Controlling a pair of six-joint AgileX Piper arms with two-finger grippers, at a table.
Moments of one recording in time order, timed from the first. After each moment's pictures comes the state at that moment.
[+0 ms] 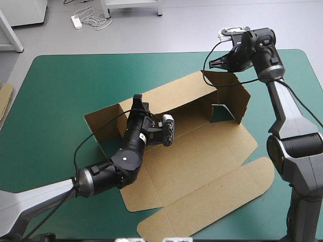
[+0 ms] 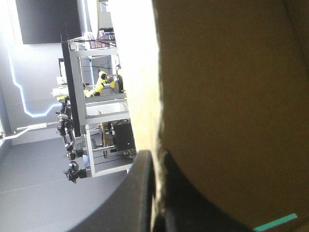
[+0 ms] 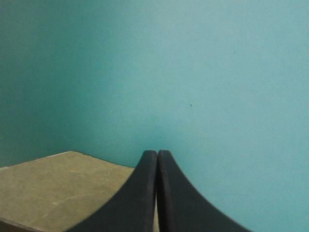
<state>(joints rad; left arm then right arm) -0.98 1.48 -0.96 1.53 0.76 -0.31 0.20 2.08 -2.28 -0.02 1.24 0.08</state>
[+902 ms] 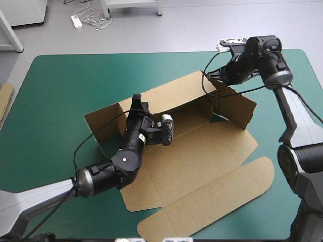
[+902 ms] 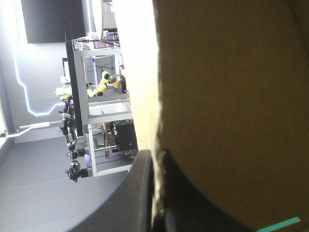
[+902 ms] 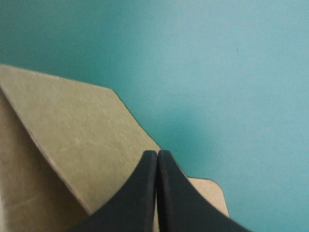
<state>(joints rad) -0.97 1.48 -0.95 1.57 0.76 -0.35 0.20 1.92 -2.02 0.11 1.24 0.01</state>
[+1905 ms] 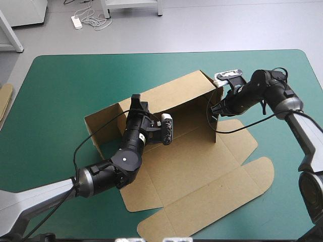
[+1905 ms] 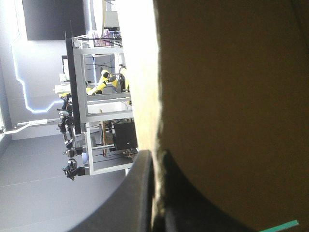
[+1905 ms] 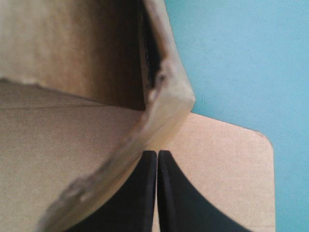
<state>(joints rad) -0.97 1.48 -0.95 1.57 0.76 -0.38 0.20 1.69 -1.48 0.27 1.01 -0.30</state>
